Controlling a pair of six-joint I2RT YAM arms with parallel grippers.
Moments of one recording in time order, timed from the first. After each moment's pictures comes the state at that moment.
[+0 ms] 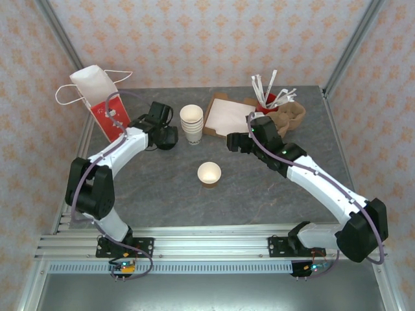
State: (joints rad) left arm -0.28 1.68 1.27 -0.60 -0.13 -0.35; right arm 0.58 1.25 1.04 -0.46 0.12 0.39
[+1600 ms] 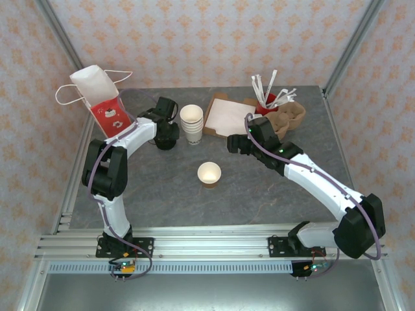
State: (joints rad) left arm -0.25 1.89 1.41 -0.62 -0.07 -0.33; right arm 0.58 1.28 1.04 -0.48 0.15 0.40
